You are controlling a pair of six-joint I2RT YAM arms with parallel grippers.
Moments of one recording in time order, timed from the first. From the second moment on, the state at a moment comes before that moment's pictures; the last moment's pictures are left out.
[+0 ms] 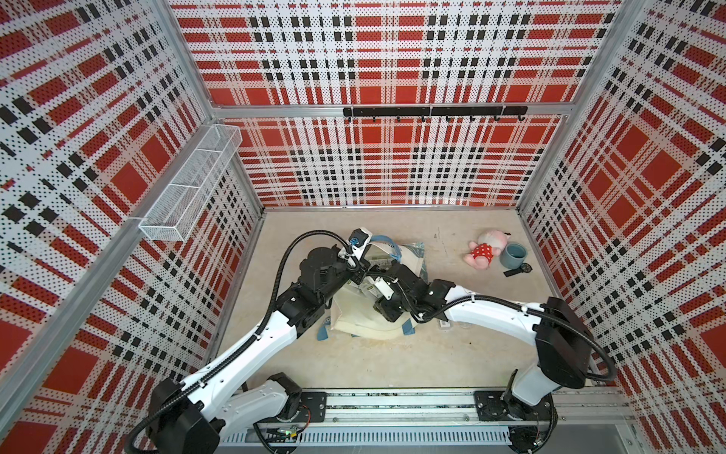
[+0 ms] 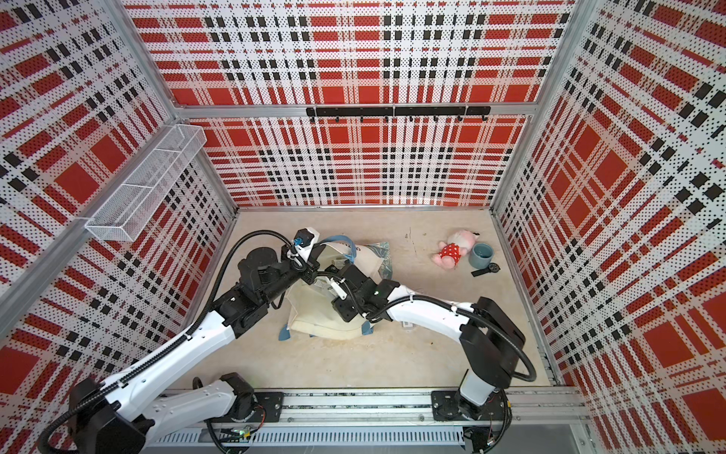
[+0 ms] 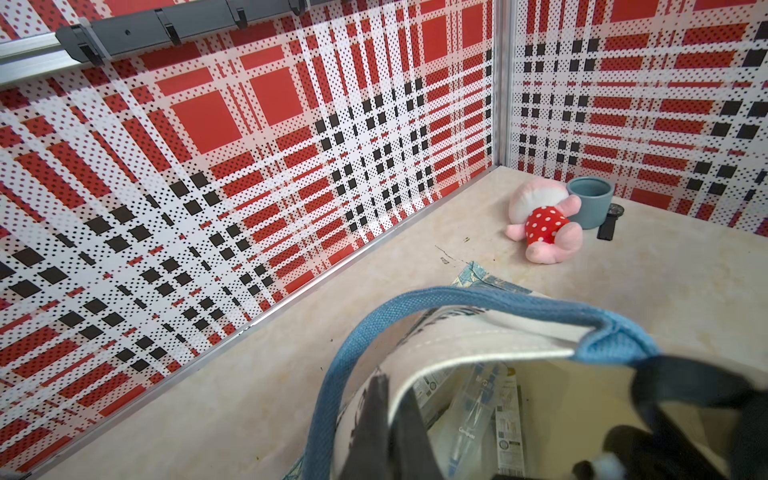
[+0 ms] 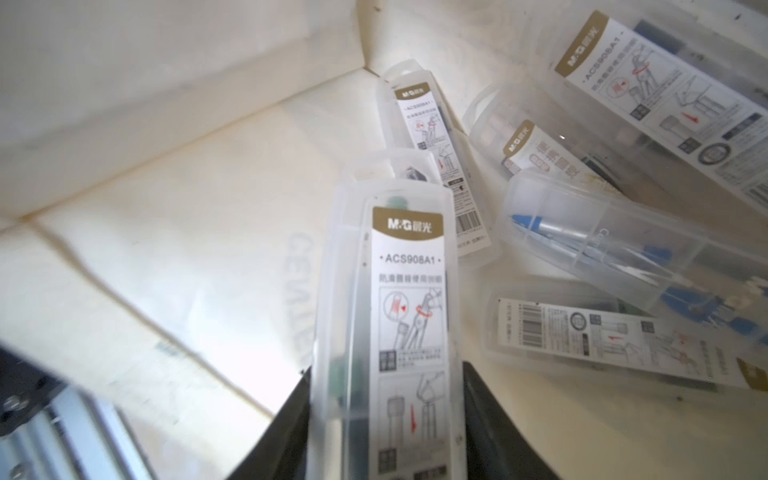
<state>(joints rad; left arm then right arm) -0.60 1.06 0.86 0.05 -0.03 0.21 0.98 1.57 1.14 -0.42 -0.02 0.16</state>
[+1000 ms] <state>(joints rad) -0.58 1.10 0.86 0.04 -0.03 0.19 0.89 1.09 1.07 -0.56 0.00 0.30</state>
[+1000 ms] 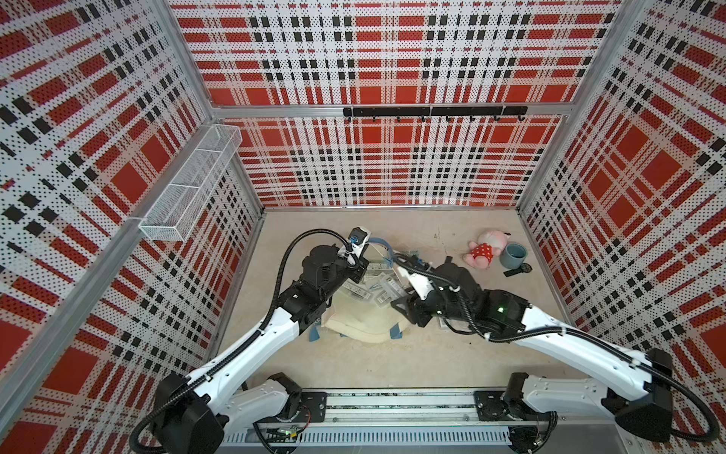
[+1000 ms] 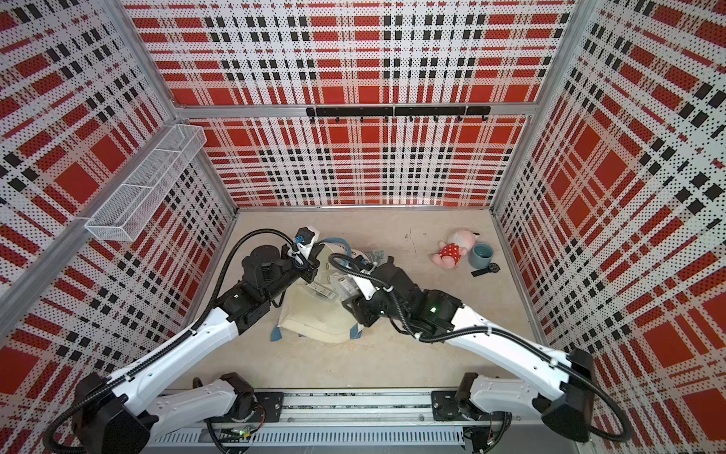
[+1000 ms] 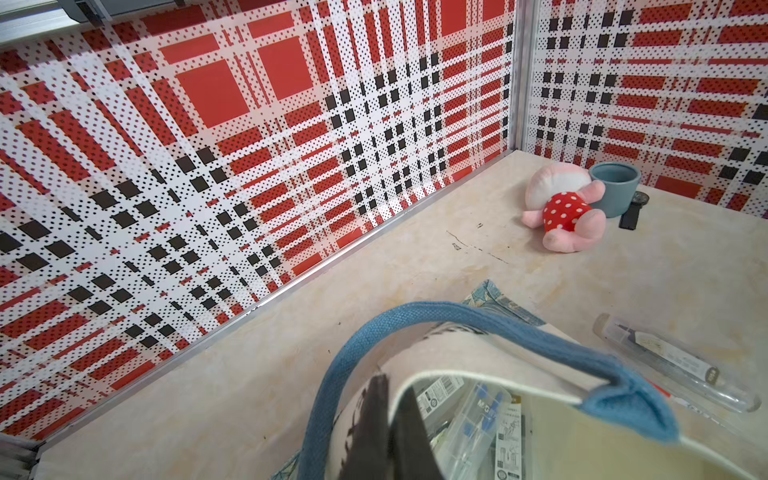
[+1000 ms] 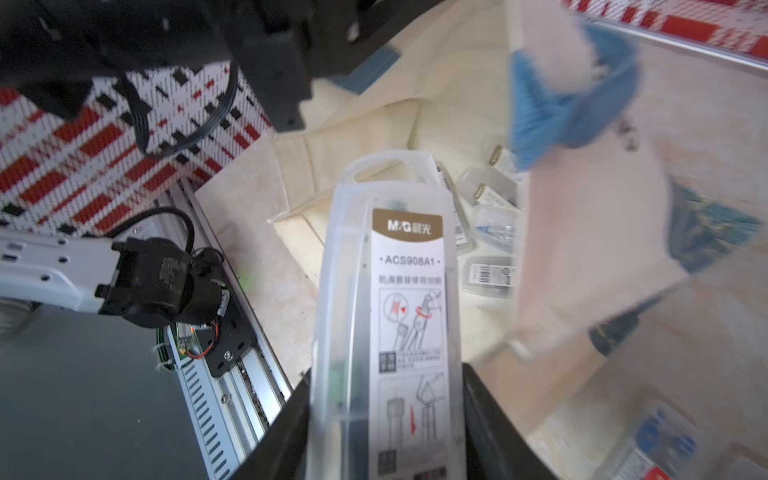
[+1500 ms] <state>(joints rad) -0.56 1.10 0.86 0.04 0.00 0.19 0.18 1.08 0.63 -0.60 0.02 0.46</state>
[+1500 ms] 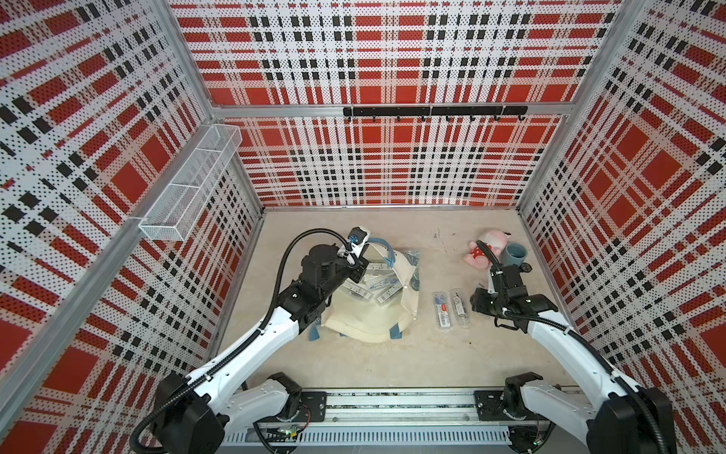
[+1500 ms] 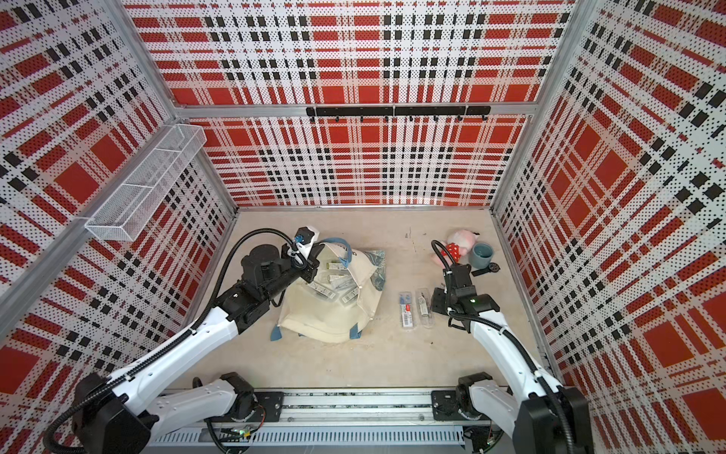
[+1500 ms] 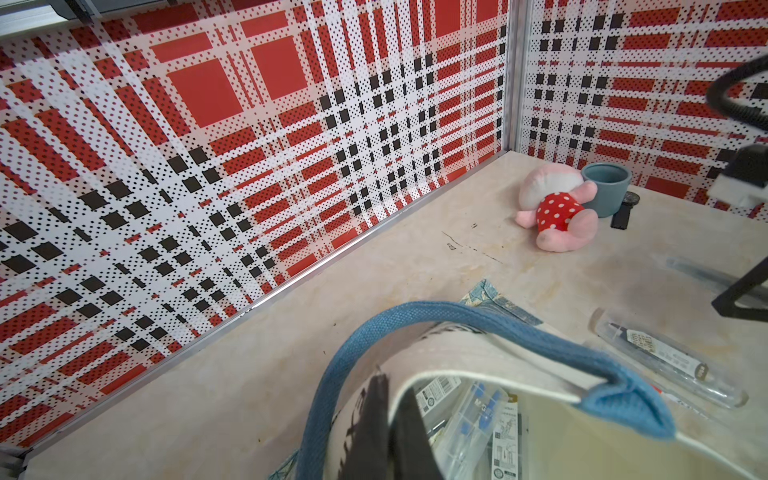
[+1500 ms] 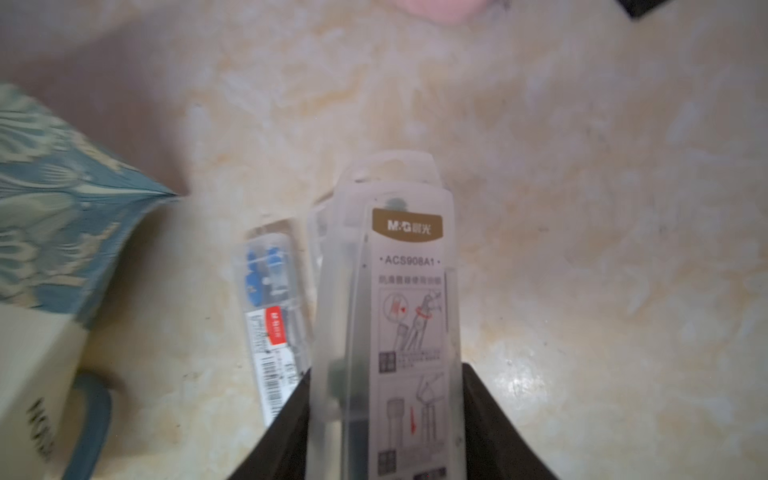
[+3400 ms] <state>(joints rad) -0.55 1.10 0.86 0.04 0.07 0.16 0.06 1.34 0.58 -0.25 -0.05 0.45</state>
